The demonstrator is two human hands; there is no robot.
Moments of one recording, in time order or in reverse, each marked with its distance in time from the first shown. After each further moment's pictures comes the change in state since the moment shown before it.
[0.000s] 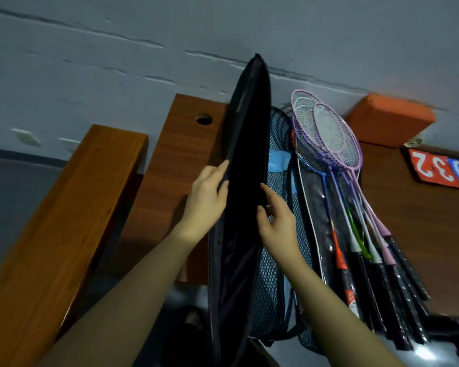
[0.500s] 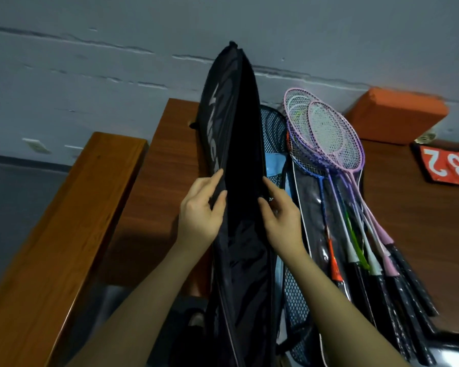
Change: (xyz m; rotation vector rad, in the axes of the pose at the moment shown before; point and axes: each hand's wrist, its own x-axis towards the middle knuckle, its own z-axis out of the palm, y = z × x) left_hand -0.005 0.032 0.027 -0.072 0.143 0.039; right_hand 0.039 0.027 -0.034 0.136 0.024 -0.005
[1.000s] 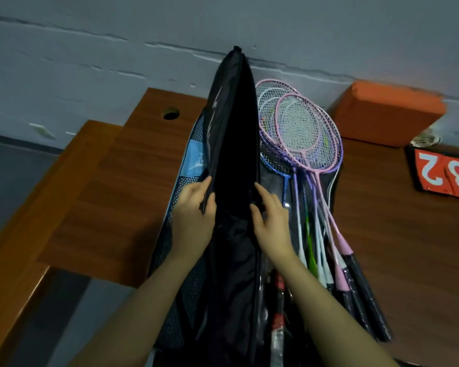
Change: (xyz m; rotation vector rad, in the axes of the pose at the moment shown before) left_hand -0.019 0.058 0.129 0.216 0.133 -0.276; right_hand 0.017 0.103 -0.093 -0.131 -0.122 -0.071
